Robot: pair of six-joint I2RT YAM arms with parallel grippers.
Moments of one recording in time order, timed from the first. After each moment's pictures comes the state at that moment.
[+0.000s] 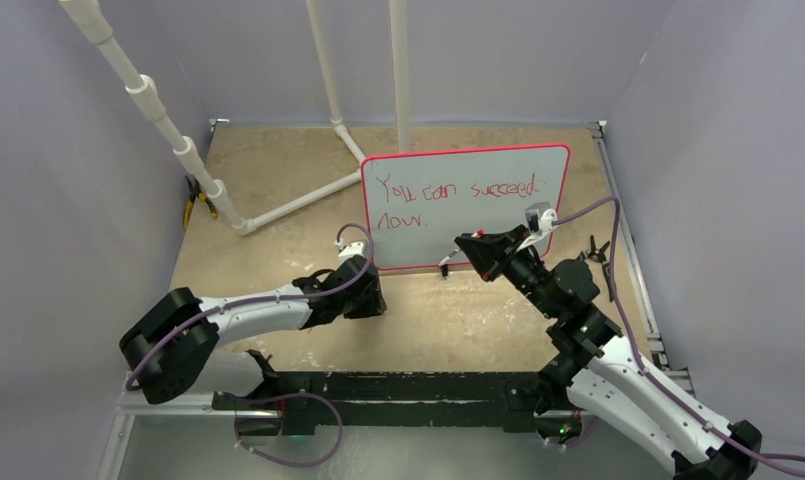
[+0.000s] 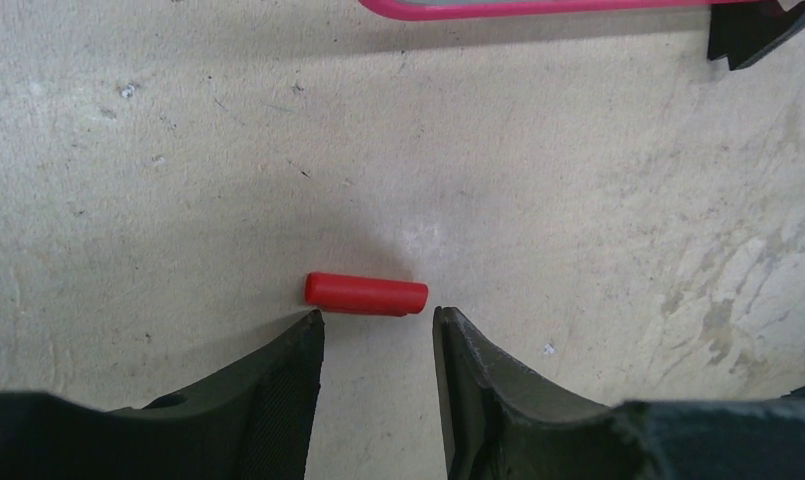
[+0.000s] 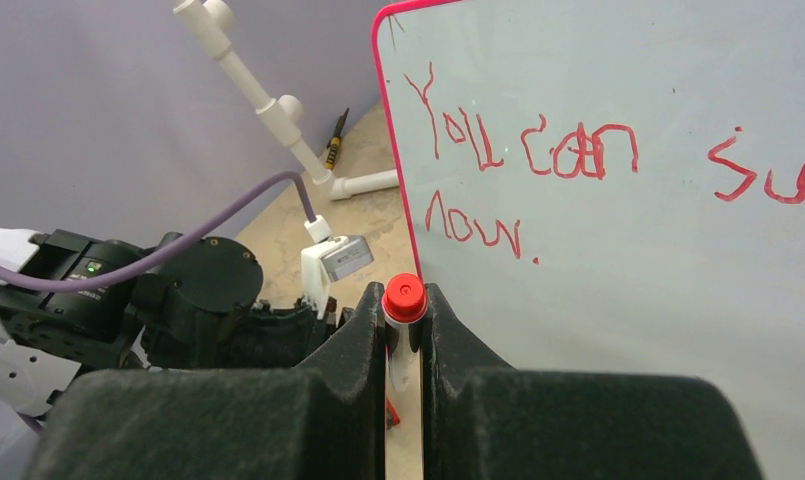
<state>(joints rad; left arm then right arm) -0.87 1.31 0.57 -0.19 -0.17 -0.92 0.67 0.59 0.48 0.22 -0.04 0.43</state>
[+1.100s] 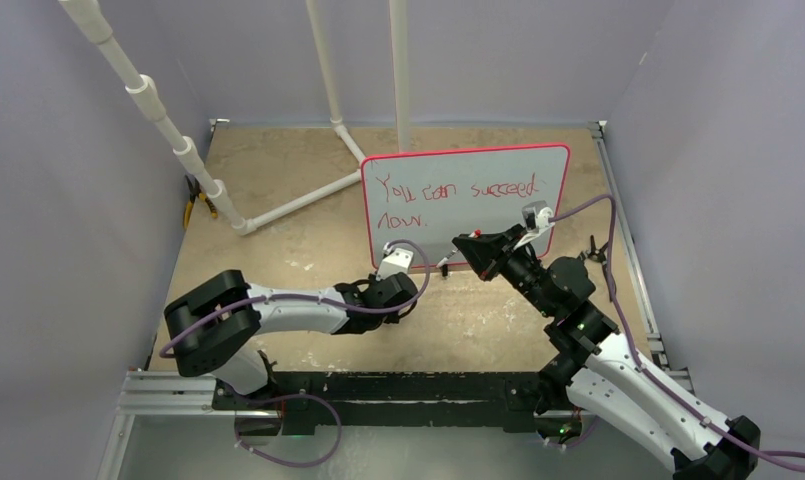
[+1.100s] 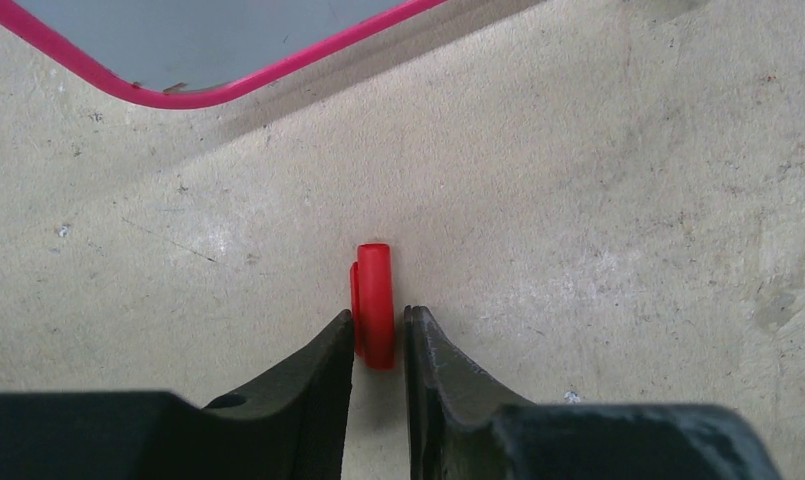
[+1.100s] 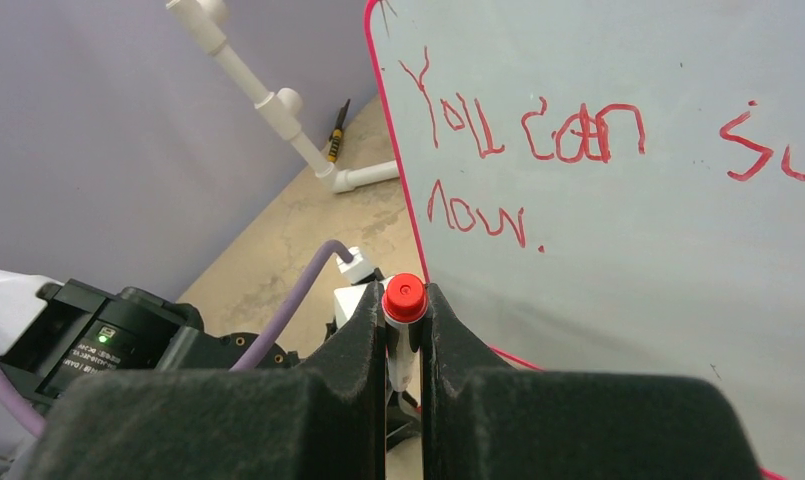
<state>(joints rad) -1.09 1.55 0.72 -0.15 -0.48 -0.64 0.67 0.62 0.48 0.22 -0.03 0.47</state>
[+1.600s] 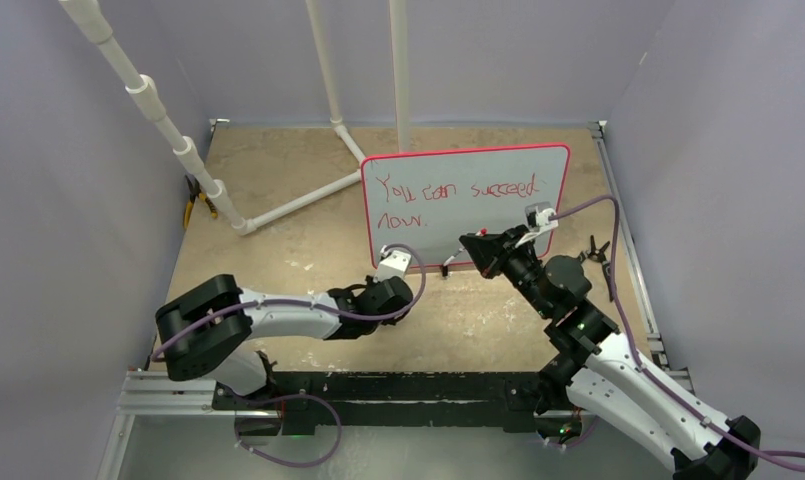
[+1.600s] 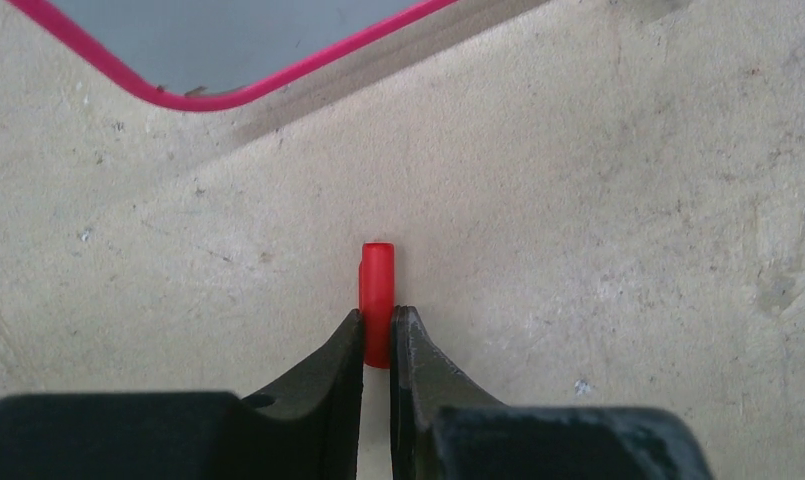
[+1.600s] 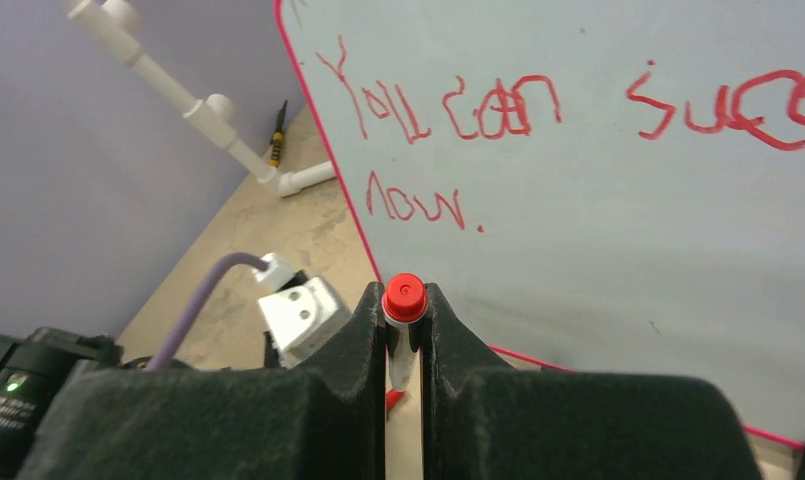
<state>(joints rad) -1.11 1.52 0.68 -0.10 -0.51 -0.61 0.67 0.61 0.48 0.16 0.07 0.47</state>
